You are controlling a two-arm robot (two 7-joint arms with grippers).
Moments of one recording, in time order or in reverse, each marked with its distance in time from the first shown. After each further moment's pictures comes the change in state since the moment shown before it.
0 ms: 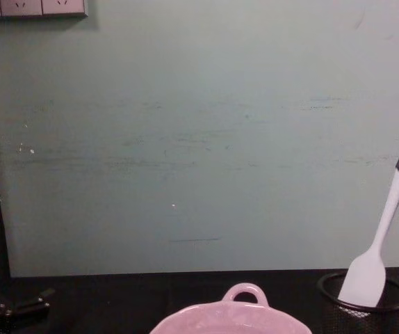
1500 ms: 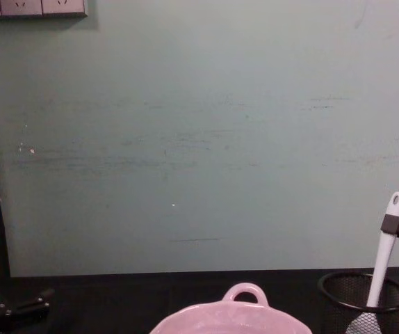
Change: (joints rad) left arm 0.000 0.000 0.000 0.000 0.000 0.000 0.000; right arm 0.061 0.060 -0.141 0.140 0.071 0.015 0.009
